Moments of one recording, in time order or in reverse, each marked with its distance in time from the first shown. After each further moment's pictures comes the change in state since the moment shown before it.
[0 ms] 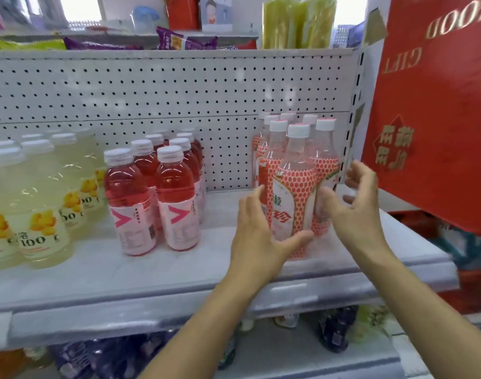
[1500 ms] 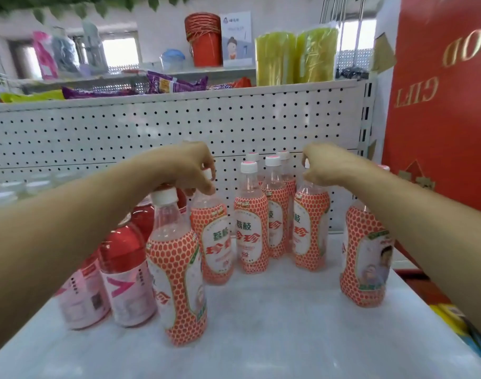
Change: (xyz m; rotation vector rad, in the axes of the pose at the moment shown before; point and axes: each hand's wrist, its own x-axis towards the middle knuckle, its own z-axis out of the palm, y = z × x) left_hand 0.226 0.048 -0.085 0.792 -0.399 -0.203; right_hand 0.227 -0.035 0.018 -0.898 -0.570 -0.216
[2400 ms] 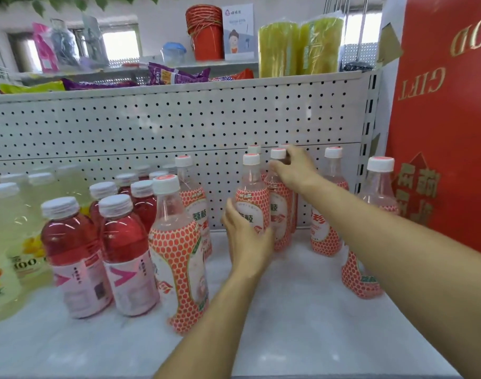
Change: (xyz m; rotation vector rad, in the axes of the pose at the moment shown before) left_hand -0.005 0.071 0.199 -0.940 0.488 -0.263; right_hand 0.027 -0.028 0.064 0.832 0.206 0.019
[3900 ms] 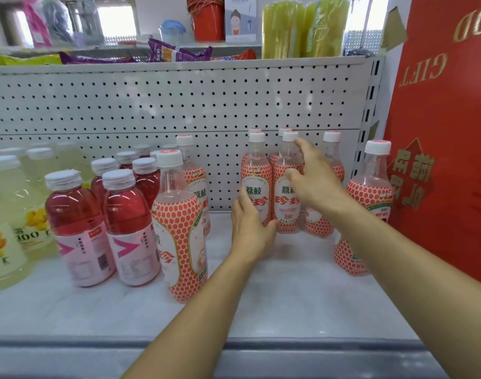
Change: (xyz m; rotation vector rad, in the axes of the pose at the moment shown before) left_hand -0.013 -0.006 -0.005 0.132 -0.171 0.084; right_hand -0.078 -0.001 -0.024 -0.184 -0.013 -0.050
